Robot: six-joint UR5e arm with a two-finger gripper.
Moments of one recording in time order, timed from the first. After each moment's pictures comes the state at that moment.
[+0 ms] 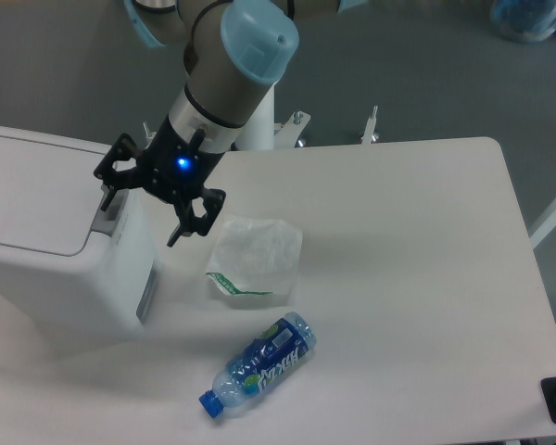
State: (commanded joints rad) arm 2.34 -1.69 -1.60 -1.33 0.94 0.56
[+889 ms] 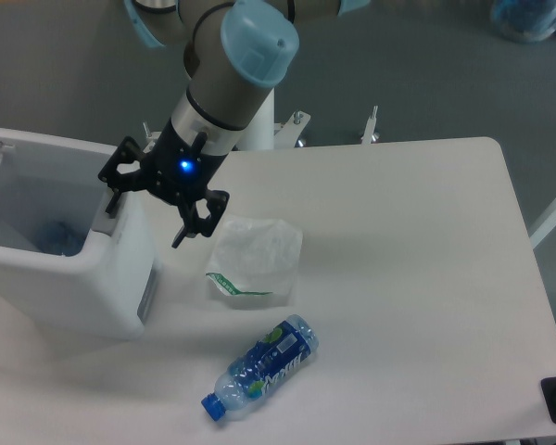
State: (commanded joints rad) arm 2.37 -1.68 -1.54 -1.32 0.94 0.56
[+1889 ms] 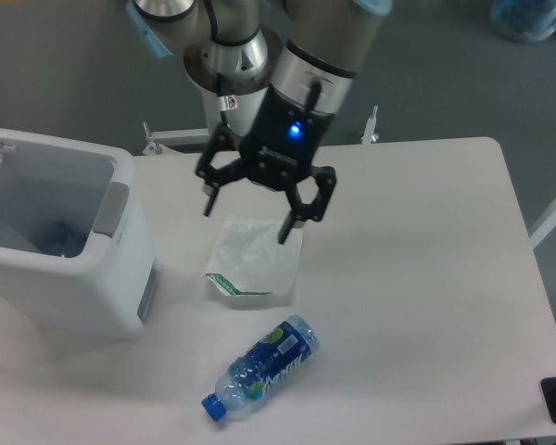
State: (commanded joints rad) arm 2.59 -1.71 -1.55 -1.25 1.02 0.65
